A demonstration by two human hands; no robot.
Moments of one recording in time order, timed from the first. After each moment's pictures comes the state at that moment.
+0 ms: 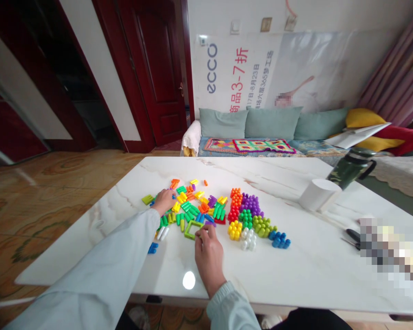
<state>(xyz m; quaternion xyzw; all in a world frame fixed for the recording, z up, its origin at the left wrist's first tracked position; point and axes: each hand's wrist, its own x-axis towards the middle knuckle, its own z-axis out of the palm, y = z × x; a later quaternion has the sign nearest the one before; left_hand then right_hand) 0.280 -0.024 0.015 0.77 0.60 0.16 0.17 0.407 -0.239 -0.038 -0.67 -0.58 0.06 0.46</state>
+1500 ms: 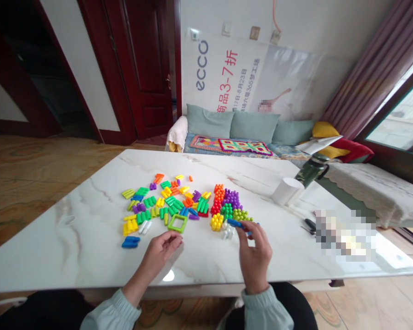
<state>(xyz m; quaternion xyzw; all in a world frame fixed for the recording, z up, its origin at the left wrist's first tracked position) 0.284 -0.211 -0.042 0.68 0.36 0.37 0.51 0.519 -0.322 0.011 -0.66 -0.48 -0.16 0.56</state>
